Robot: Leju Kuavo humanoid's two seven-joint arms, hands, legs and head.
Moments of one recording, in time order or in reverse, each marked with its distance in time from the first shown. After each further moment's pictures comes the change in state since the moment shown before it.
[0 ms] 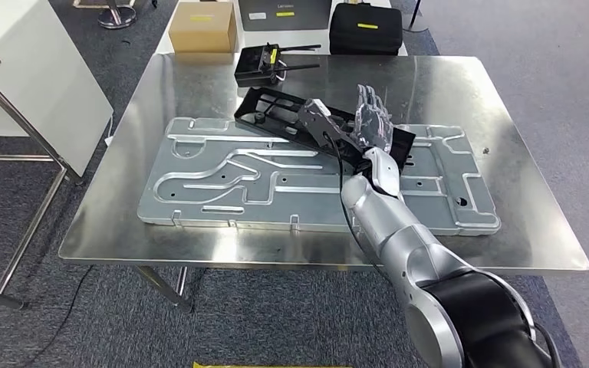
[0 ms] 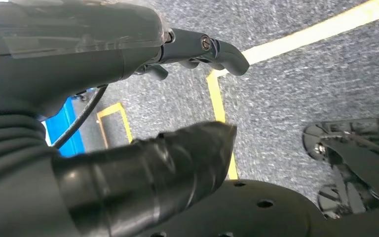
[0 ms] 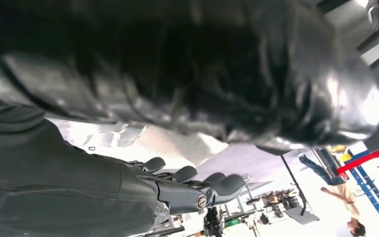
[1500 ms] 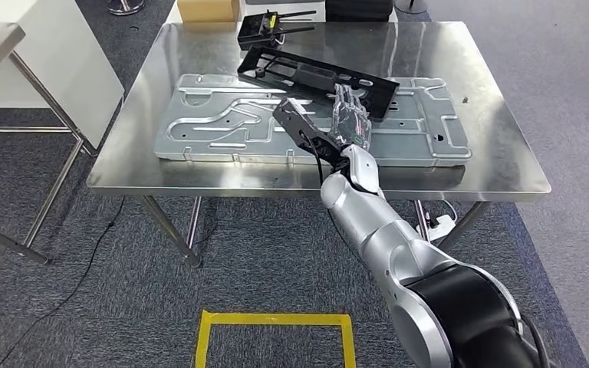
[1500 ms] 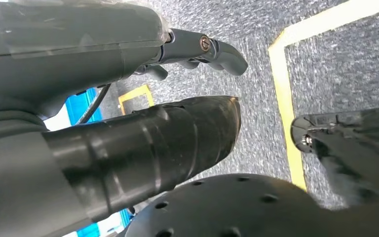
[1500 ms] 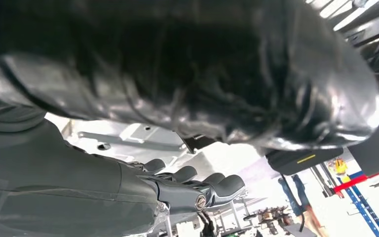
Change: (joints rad) left arm -0.009 0.040 0.001 0.002 0.032 -0.022 0.041; right arm -0.044 0.084 0.033 0.057 0.000 0.000 0.035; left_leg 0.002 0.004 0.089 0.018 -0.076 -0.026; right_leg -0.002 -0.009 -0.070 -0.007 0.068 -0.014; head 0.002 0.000
